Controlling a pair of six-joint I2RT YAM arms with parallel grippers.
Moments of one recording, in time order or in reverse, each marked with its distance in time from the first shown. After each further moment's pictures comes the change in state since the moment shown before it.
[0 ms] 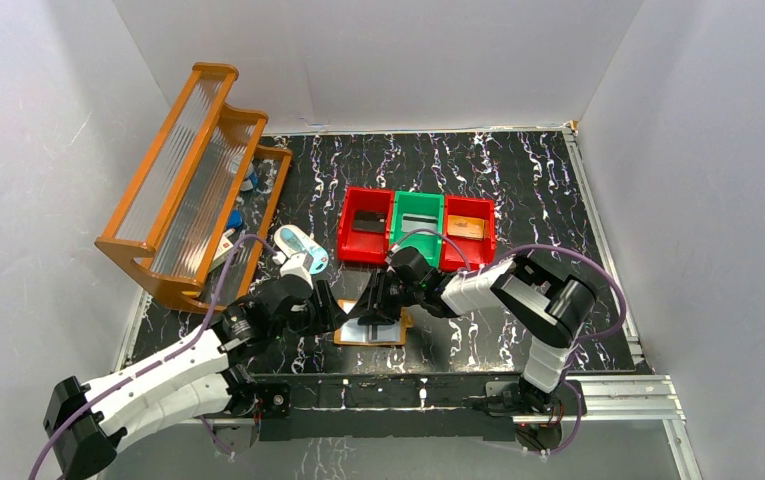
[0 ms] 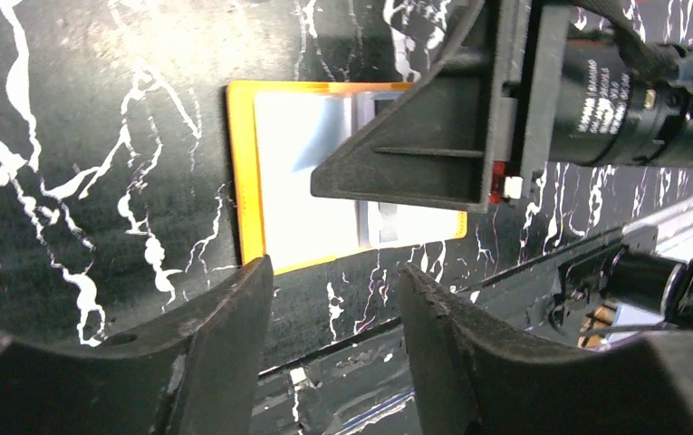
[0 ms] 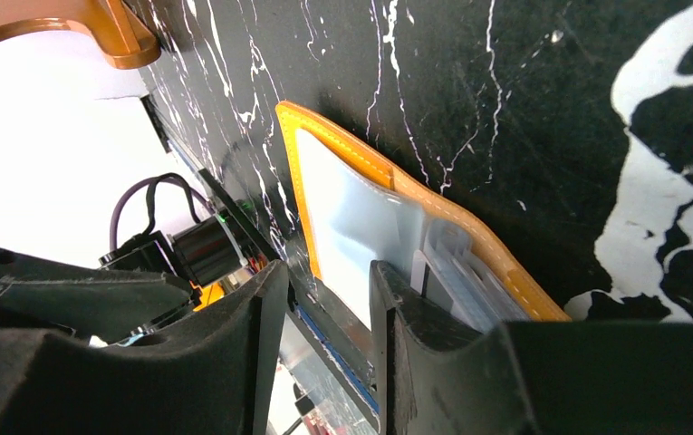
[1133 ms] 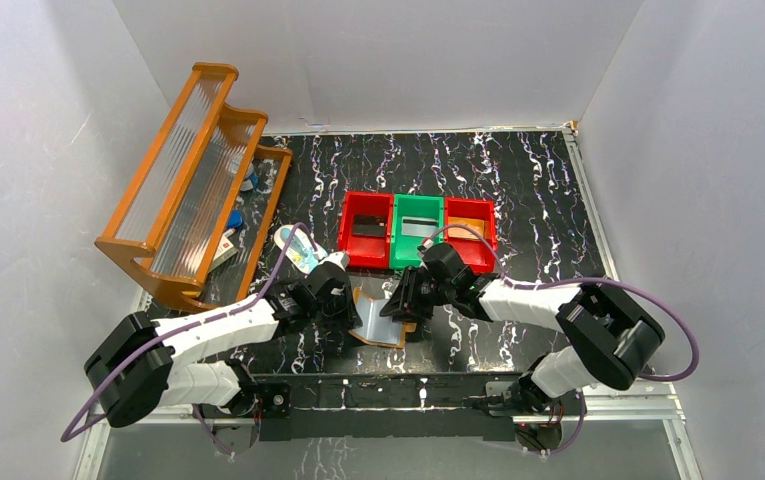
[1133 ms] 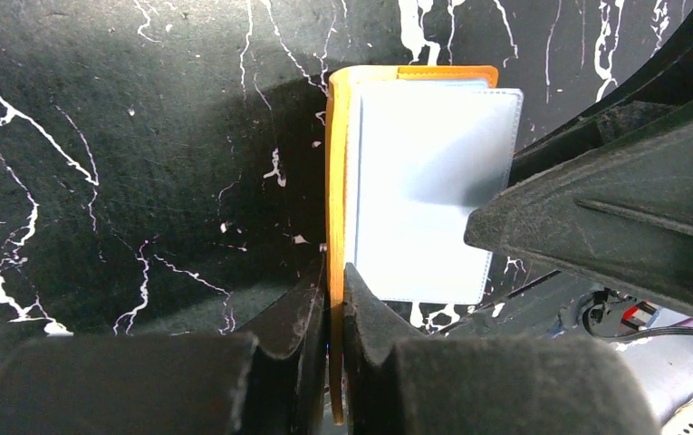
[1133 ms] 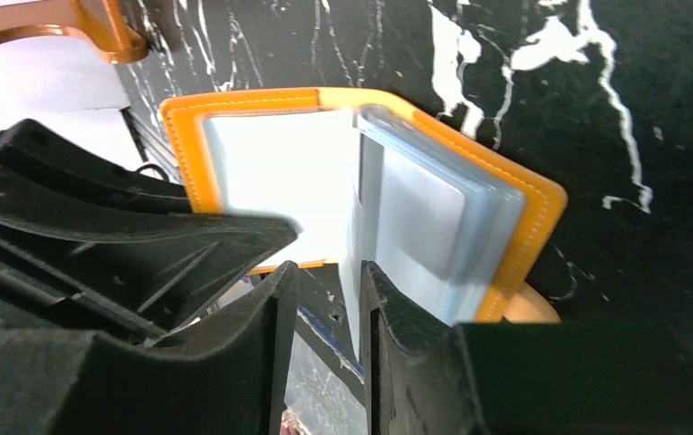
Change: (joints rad) left arm 0.000 0.440 0.076 0.215 0.152 0.051; right arm -0.100 -0.335 -0.127 -0.266 0.033 -0.124
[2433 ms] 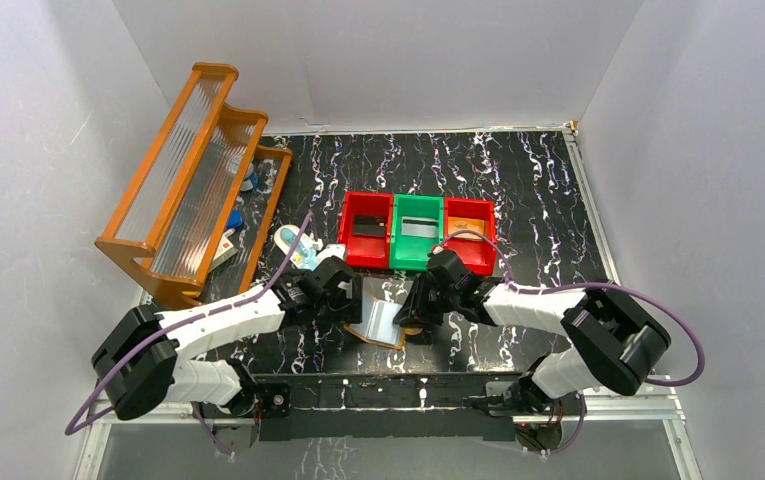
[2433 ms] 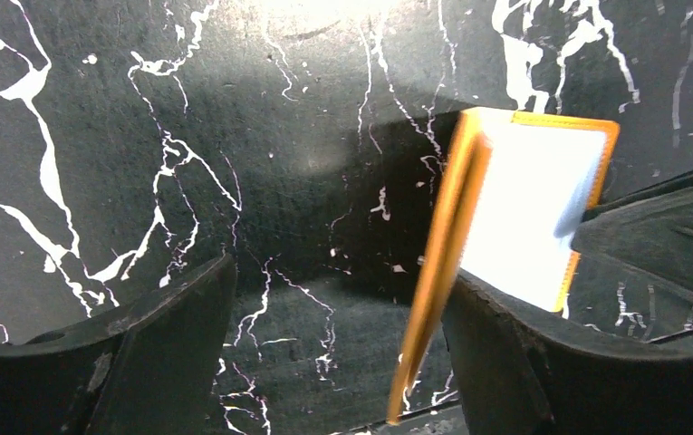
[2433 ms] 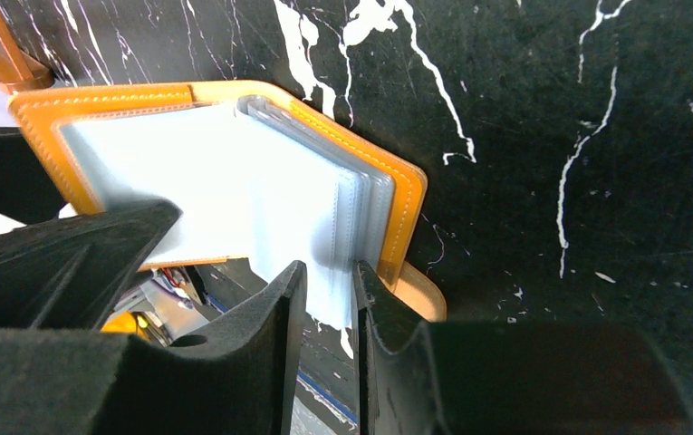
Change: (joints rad) left arm 0.000 0.042 0.105 -0.180 -0.212 0.137; right arm 0.000 -0.037 -0.045 -0.105 0.107 -0.035
